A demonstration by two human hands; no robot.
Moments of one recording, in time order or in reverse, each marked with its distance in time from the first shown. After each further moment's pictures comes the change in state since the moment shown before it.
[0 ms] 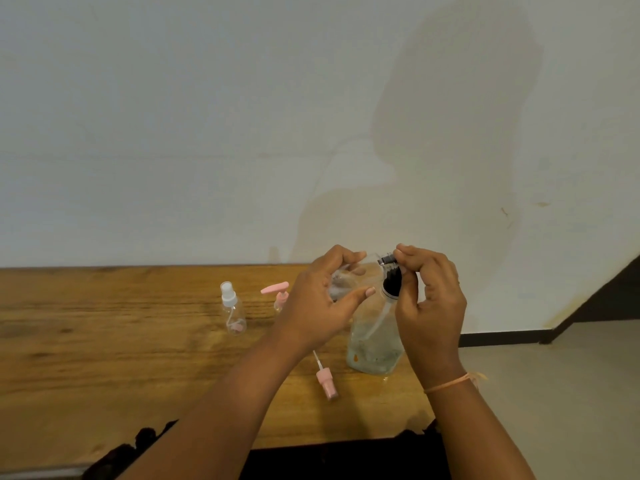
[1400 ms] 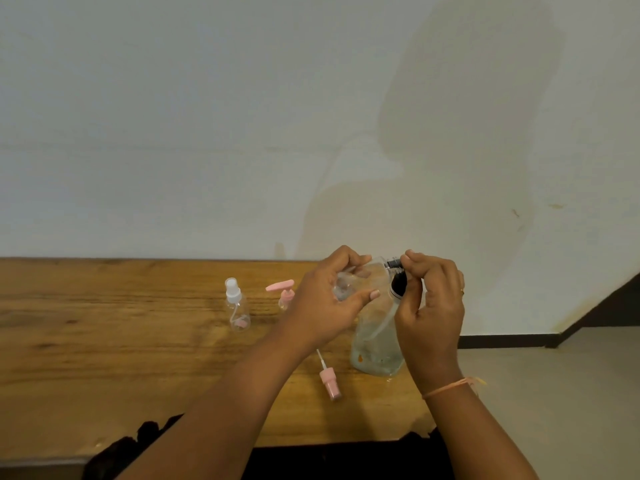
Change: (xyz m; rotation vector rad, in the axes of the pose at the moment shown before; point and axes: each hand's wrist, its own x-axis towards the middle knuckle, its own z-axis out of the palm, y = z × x) left_hand 0.004 -0.008 0.000 -0.046 -0.037 -0.069; right_hand -0.009 0.003 0.011 -0.013 0.027 0.028
